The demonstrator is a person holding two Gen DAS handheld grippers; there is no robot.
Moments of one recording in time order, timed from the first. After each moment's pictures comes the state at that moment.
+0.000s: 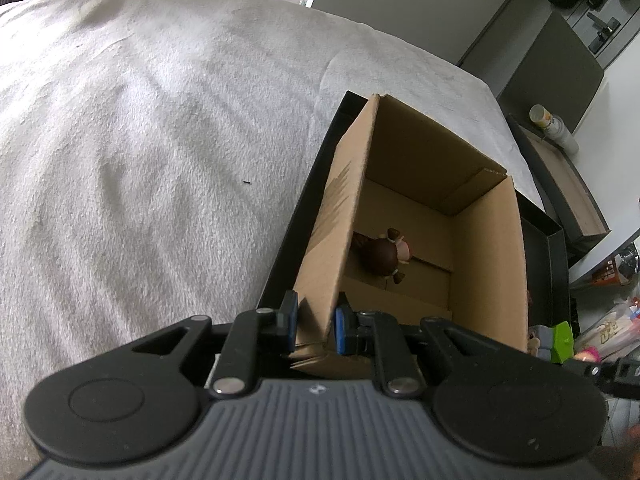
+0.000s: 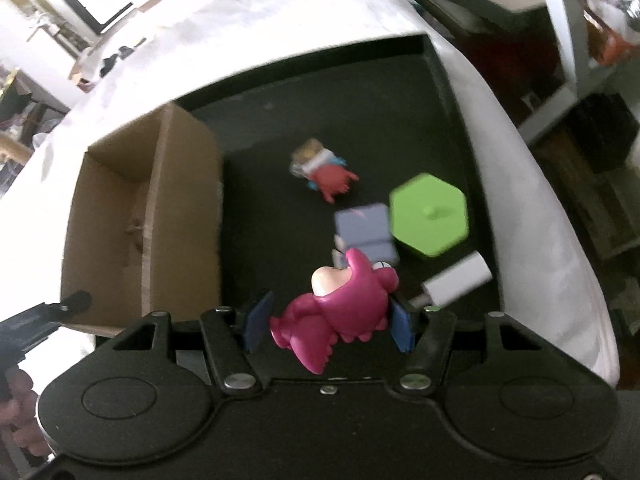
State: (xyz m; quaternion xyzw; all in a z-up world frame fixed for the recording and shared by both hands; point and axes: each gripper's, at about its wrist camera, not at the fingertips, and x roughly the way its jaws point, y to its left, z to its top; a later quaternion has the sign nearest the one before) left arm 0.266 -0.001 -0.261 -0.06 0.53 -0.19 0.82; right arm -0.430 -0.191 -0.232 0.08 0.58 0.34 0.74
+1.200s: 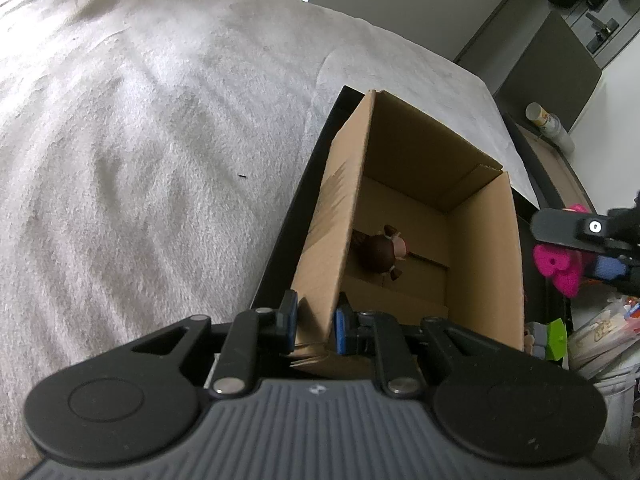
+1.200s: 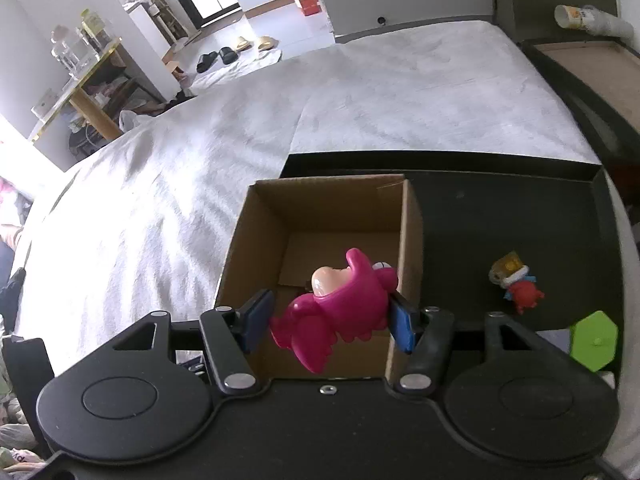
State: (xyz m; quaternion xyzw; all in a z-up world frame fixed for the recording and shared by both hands) left arm 0.267 0.001 -0.262 -0.07 0.54 -0.20 0.82; right arm -0.450 -0.070 -0.144 0.07 0.50 0.45 0.74
